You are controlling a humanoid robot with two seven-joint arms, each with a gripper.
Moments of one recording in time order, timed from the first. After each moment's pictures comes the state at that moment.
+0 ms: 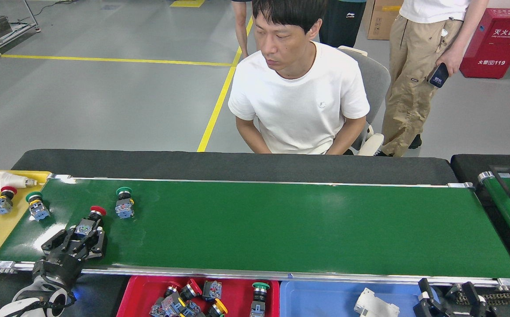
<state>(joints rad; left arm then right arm) -0.21 0.30 0.14 -1.04 -1.42 -0.41 0.14 0.39 -0.12 -0.19 -1.75 1.10 -0.15 -0.12</state>
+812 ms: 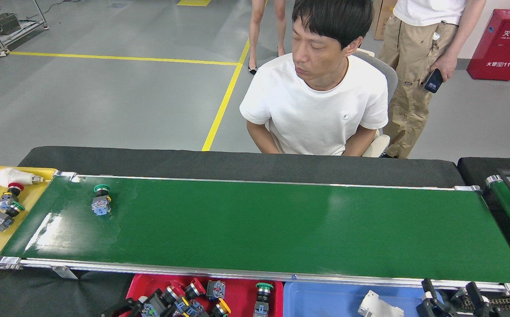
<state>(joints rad) 0.35 0.30 -0.07 -1.71 -1.57 -0.59 0.28 0.39 -0.12 -0.20 -1.75 1.10 -0.15 -0.12</state>
